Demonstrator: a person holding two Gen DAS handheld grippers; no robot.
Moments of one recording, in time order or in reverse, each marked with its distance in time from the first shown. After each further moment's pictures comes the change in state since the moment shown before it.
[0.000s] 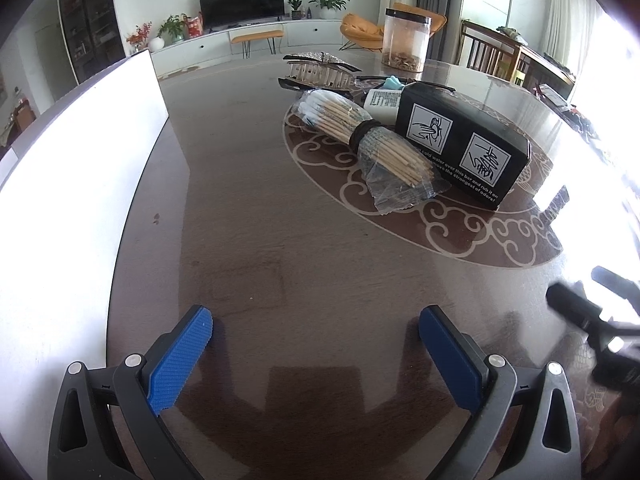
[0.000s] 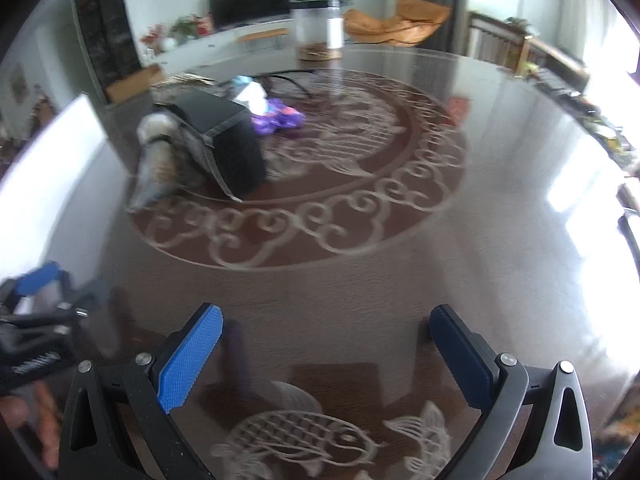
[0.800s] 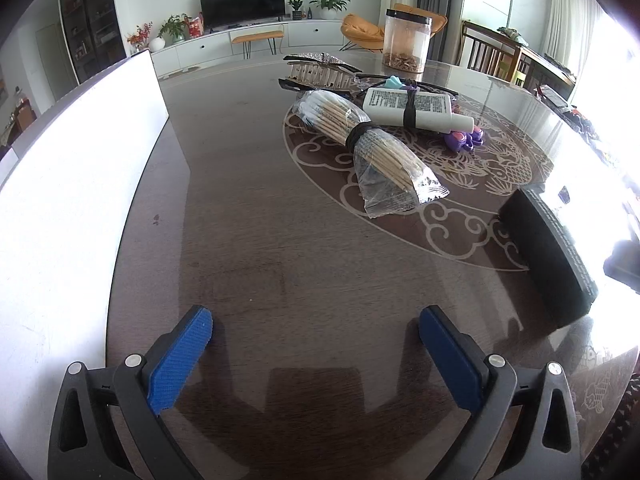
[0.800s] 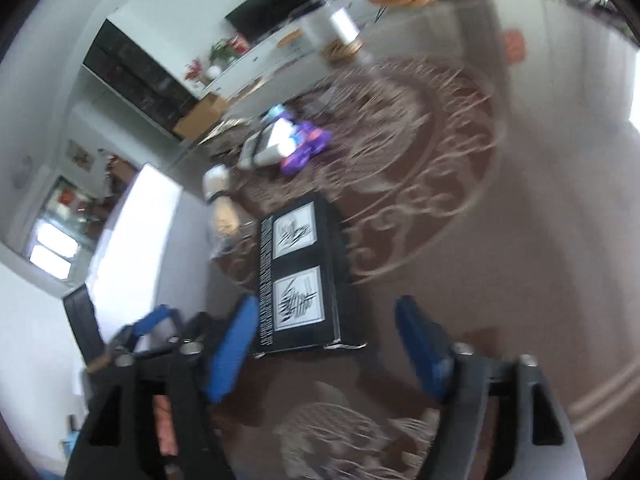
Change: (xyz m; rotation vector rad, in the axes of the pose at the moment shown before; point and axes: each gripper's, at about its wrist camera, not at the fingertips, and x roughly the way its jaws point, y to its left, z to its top) left arm 0.002 -0.002 0.001 -0.003 -0.002 0.002; right arm -0.023 -0.073 0.015 0.208 0.045 0.352
